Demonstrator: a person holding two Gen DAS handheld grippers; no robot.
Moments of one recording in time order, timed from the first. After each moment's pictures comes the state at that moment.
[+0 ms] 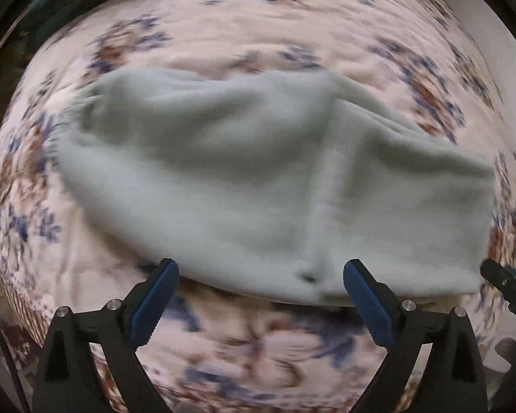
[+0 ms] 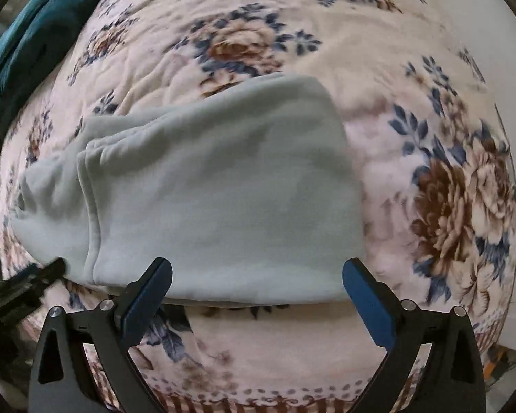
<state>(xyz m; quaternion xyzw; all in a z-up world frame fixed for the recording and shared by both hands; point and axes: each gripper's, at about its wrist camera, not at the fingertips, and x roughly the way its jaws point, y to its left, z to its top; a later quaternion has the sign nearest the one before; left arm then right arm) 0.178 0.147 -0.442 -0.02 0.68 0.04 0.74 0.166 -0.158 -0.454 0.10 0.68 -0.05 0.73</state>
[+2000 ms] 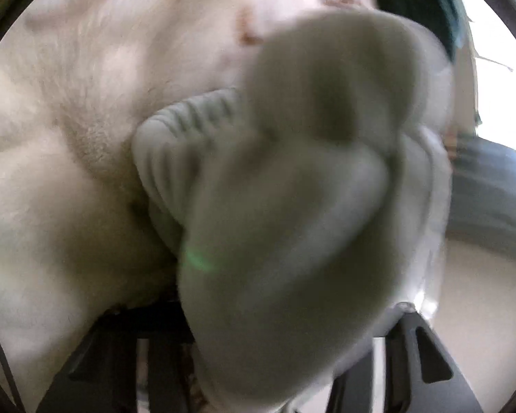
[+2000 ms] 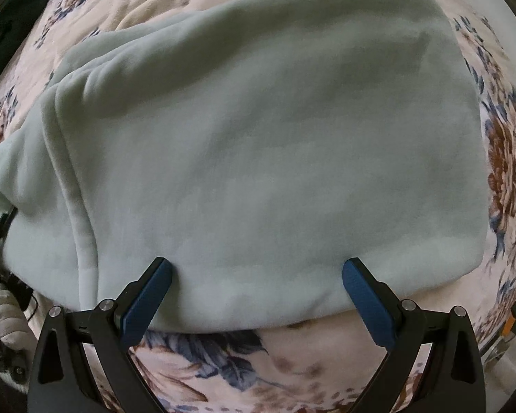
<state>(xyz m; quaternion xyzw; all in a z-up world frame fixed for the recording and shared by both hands) 0.154 0.348 -0.561 -0.58 0.49 0.04 0.64 0.185 -0.066 -0.555 0.12 0.73 -0.09 0.66</state>
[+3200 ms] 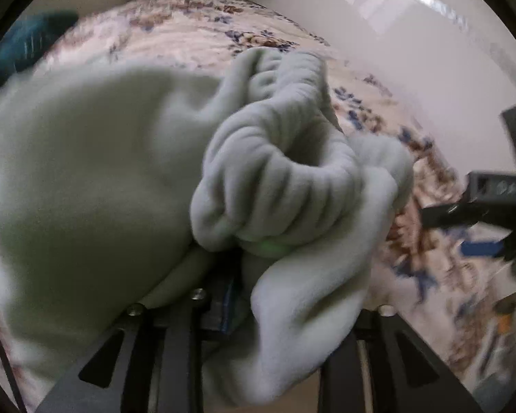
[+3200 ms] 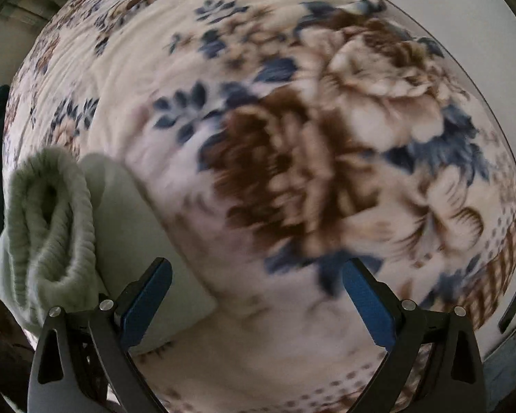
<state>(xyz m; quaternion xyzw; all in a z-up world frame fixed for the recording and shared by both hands) 0.160 -0.164 -0.464 0.09 0.53 -0.23 0.81 0.078 -0.420 -0.523 0.32 0.63 -0.22 0.67</state>
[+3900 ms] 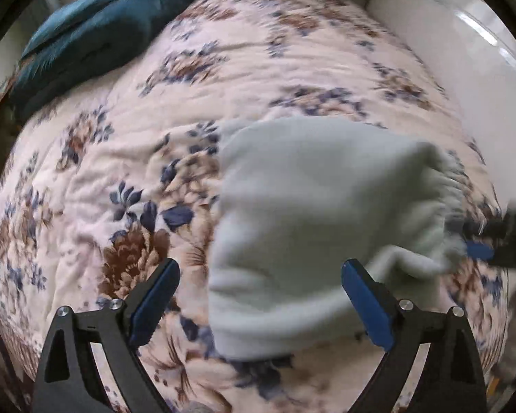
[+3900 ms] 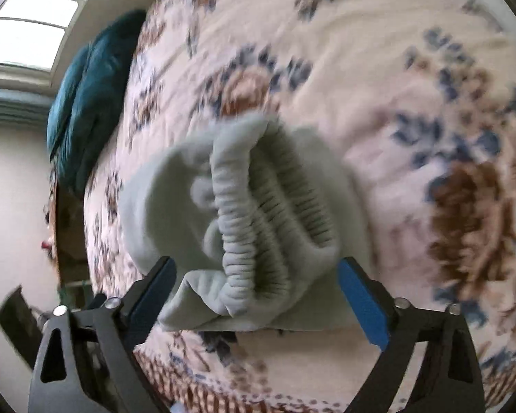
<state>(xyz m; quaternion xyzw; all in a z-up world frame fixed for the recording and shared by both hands) 0.183 0.011 -0.405 0.02 0.58 -0.03 0.82 0.168 -0.291 -0.477 0.32 0.62 0.07 0.71</state>
